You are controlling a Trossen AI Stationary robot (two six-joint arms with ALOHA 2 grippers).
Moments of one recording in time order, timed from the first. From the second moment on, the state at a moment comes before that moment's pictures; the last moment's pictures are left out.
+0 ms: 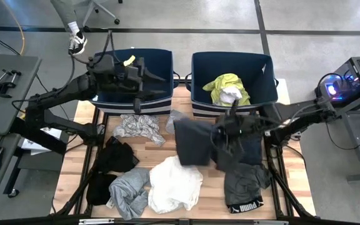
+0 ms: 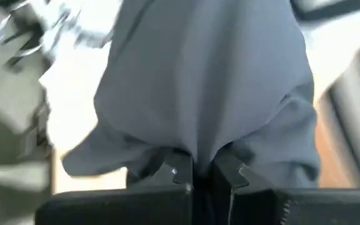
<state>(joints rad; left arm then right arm) 0.25 1.19 1.39 -0.26 0.25 0.14 0.23 1.33 1.41 -0.97 0.16 0.44</state>
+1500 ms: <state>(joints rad) 0.12 1.52 1.45 -0.51 0.32 0.17 -0.02 1.37 1.47 -0.46 -0.05 0.16</state>
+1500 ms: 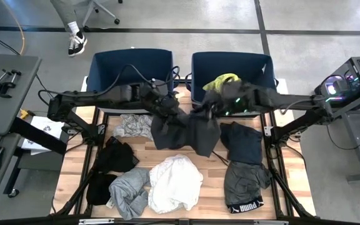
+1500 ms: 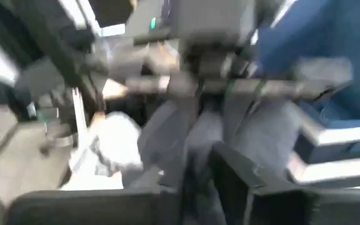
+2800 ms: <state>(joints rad) 0.70 1.38 1.51 -1.26 -0.20 0.38 -0.08 1.37 1.90 -1.13 0.30 0.08</state>
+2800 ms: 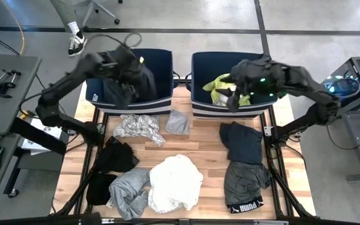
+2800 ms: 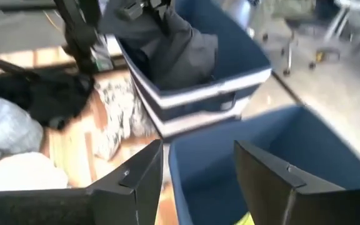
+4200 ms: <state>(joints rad) 0.66 1.20 1.34 -1.02 0.01 0.16 0.21 1.60 1.42 -0.49 -0.24 0.23</state>
